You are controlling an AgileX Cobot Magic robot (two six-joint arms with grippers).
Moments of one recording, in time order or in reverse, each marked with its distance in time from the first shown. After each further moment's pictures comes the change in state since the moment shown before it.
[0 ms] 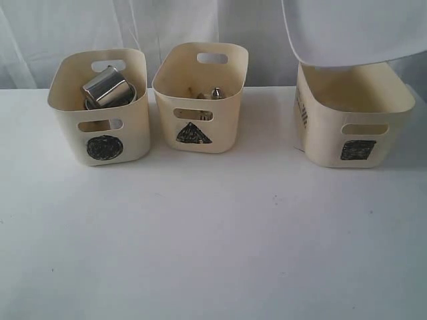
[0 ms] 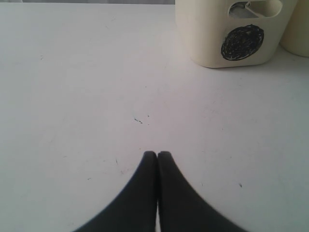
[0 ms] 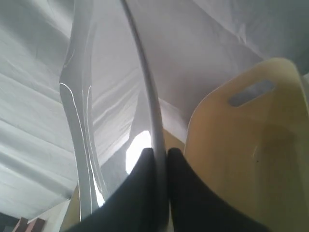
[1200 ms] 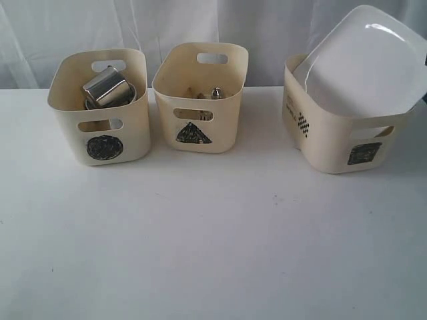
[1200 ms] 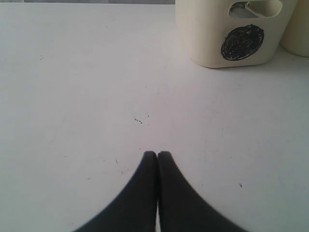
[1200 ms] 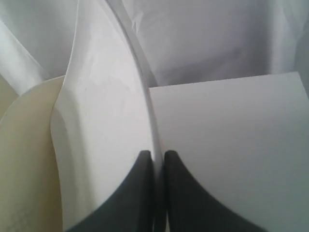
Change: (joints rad) left arm 0.000 0.000 0.000 0.000 0.000 0.000; right arm 0.108 0.125 -0.151 -0.314 -0.382 -0.277
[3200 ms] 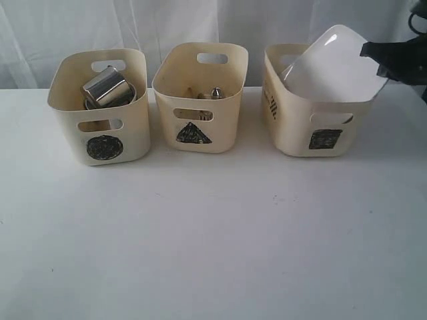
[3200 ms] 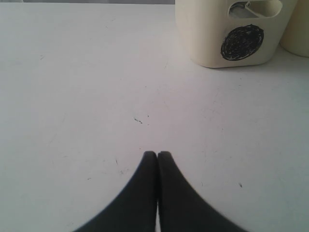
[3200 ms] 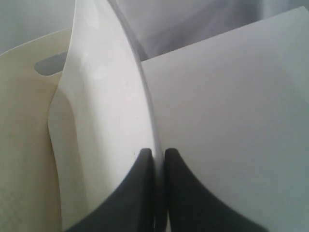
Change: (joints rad) left arm 0.000 0.000 0.000 0.000 0.000 0.000; right arm 0.295 0.006 -0.007 -0.585 -0.378 0.876
